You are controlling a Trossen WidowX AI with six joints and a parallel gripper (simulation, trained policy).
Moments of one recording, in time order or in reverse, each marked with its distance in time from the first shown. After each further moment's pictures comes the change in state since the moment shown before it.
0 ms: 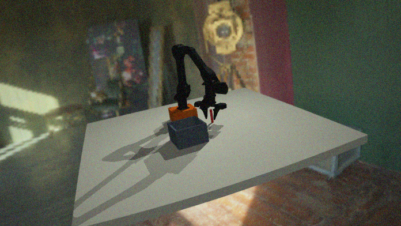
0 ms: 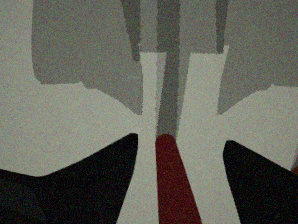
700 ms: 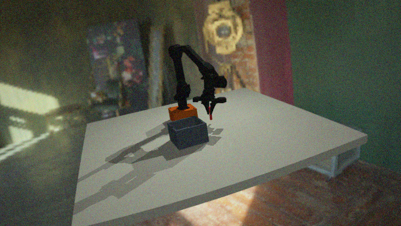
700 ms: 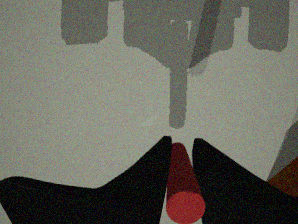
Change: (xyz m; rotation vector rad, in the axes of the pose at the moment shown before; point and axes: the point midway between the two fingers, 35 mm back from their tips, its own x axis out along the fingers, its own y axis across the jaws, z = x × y) arm -0.036 0.008 0.024 -0.096 -0.039 0.030
